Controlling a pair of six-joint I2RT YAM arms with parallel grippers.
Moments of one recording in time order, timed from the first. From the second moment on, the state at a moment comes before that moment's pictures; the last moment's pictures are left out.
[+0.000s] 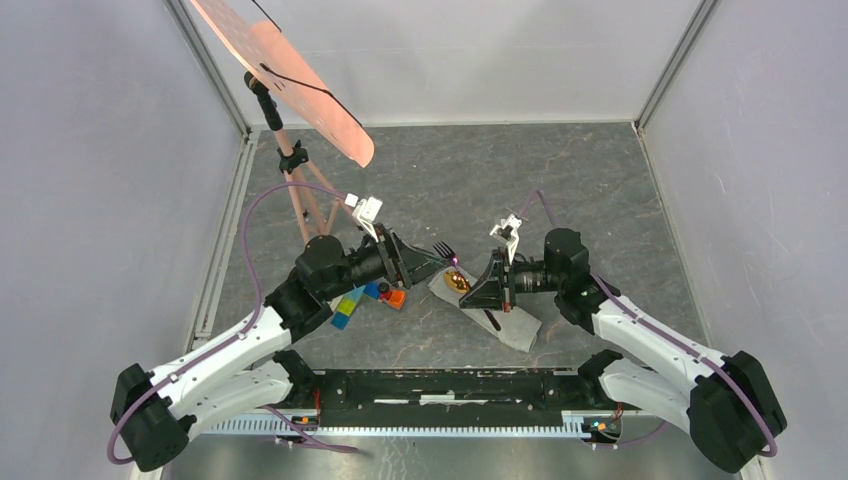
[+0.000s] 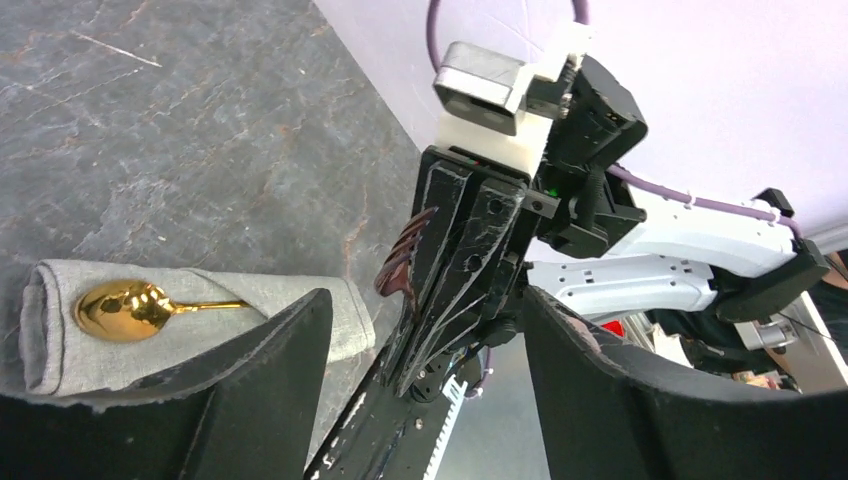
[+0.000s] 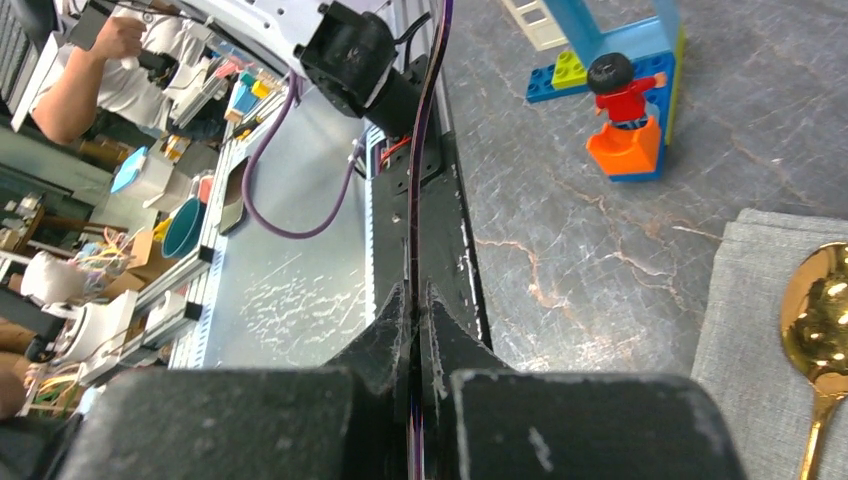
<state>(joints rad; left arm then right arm) -0.78 0.86 0.61 0.23 0.30 -0.81 0.57 1.00 0.47 0.30 -0.99 0.47</state>
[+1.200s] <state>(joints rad) -0.78 0.88 0.70 -0.09 0.11 -0.62 0.82 1.06 0.88 -0.26 -0.35 0.13</state>
